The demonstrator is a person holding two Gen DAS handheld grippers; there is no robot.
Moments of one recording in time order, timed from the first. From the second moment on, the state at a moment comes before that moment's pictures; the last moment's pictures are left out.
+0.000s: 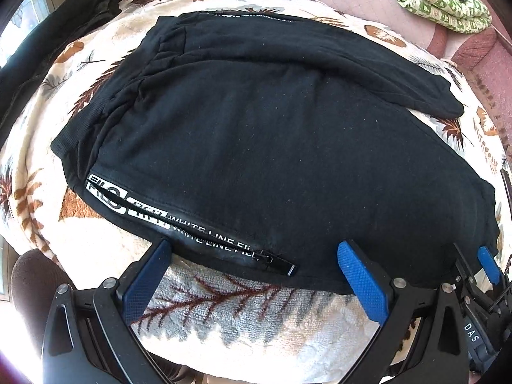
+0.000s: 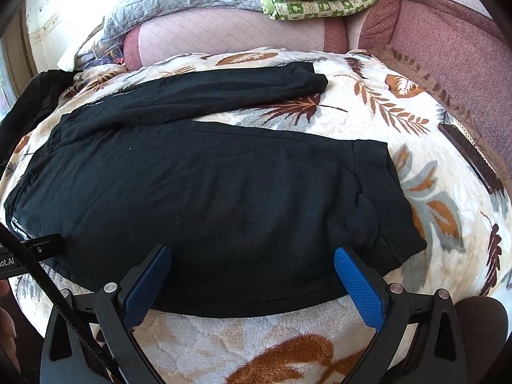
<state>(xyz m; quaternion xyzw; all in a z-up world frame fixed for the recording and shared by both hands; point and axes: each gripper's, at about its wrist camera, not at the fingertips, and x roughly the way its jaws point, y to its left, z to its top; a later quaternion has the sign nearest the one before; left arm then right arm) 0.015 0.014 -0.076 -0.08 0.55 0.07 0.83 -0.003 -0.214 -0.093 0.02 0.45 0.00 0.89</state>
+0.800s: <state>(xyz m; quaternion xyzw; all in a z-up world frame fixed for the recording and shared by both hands) 0.012 0.013 -0.070 -0.07 0.55 0.07 0.83 -0.003 -0.214 -0.095 0.03 0.45 0.01 0.89</state>
